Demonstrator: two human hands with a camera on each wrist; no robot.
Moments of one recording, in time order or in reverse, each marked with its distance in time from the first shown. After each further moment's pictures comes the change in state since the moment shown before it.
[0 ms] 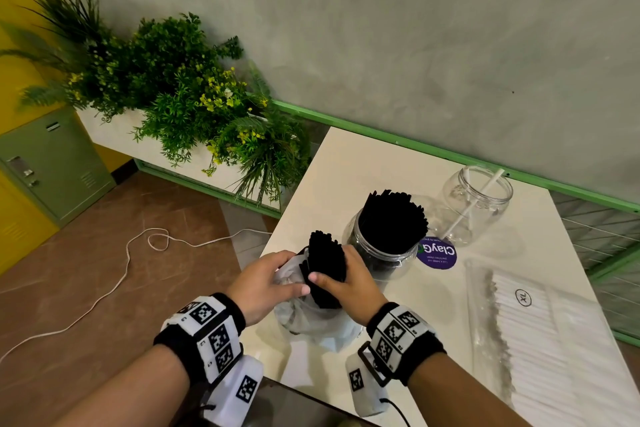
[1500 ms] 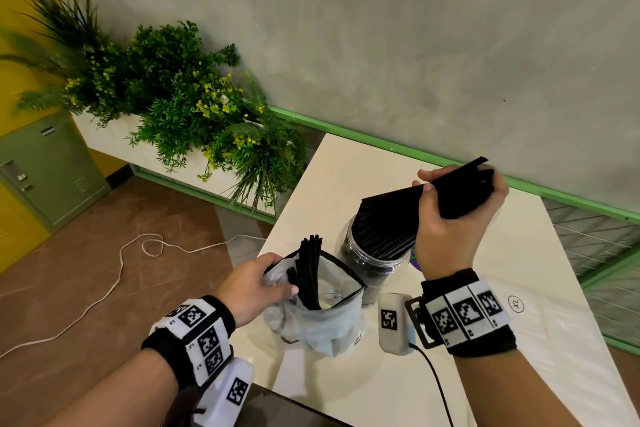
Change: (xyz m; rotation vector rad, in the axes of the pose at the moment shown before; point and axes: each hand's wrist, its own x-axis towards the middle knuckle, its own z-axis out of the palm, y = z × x) left_hand 0.001 0.005 -0.006 0.119 0.047 -0.089; right_hand 0.005 -0.100 -0.106 0.378 0.851 -0.467
